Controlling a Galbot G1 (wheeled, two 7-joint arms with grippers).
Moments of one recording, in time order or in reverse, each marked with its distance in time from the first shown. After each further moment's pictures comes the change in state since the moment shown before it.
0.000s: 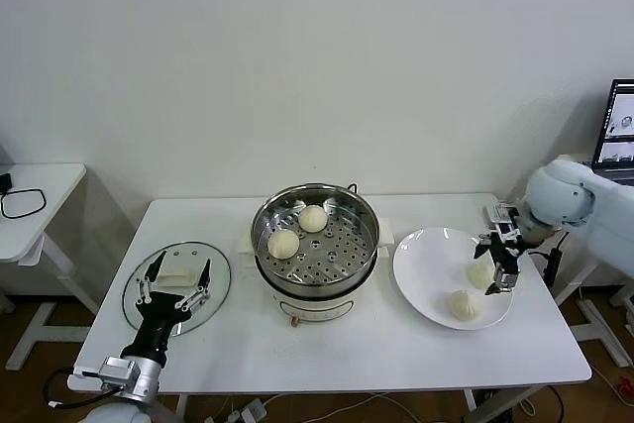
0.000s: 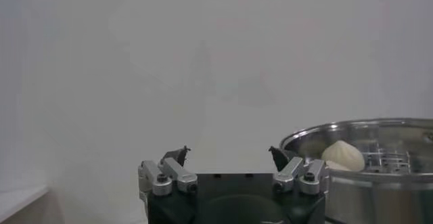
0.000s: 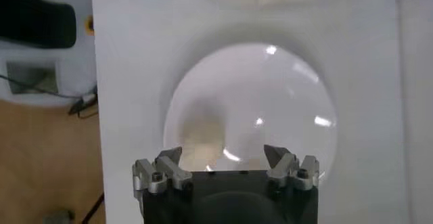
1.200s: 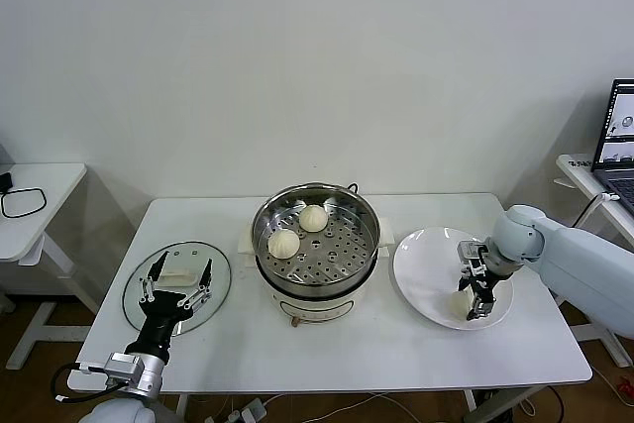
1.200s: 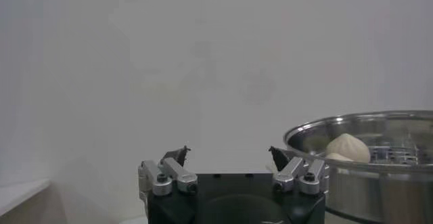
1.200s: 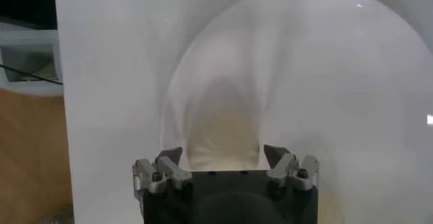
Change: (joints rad) left arm -0.026 -0.001 0.006 0.038 0.008 0.000 -0.004; right arm -0.261 0.146 0.179 -0.172 -0.105 0.039 0.020
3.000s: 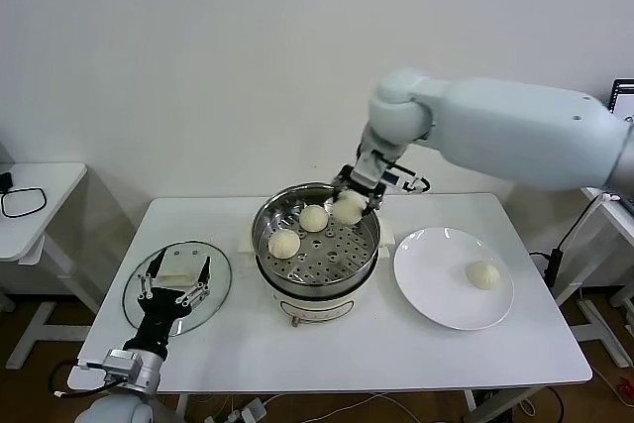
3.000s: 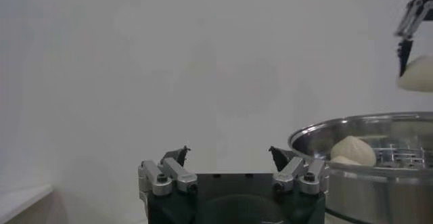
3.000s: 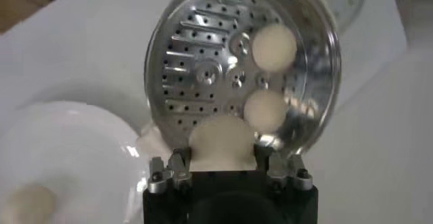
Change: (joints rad) left arm -0.017 0.010 -0.006 0.012 -0.001 0.001 0.008; right arm 0.783 0.471 -0.528 0.154 0.047 0.688 0.092
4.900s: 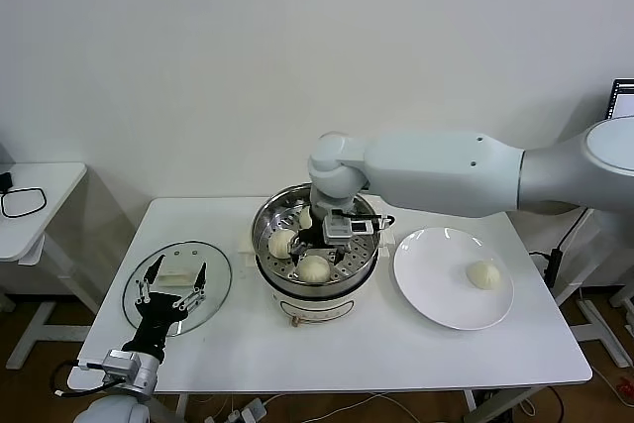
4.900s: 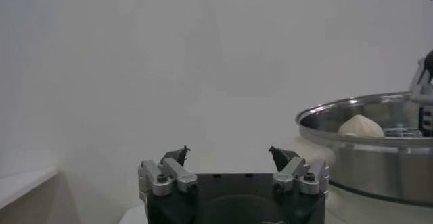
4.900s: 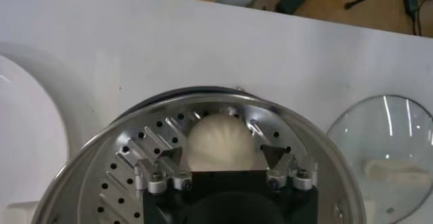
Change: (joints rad) left arm -0.010 0.004 -0.022 0.050 0.004 -0.007 0.015; right arm -0.070 0.106 -0.059 -0.008 -0.079 0.214 0.053
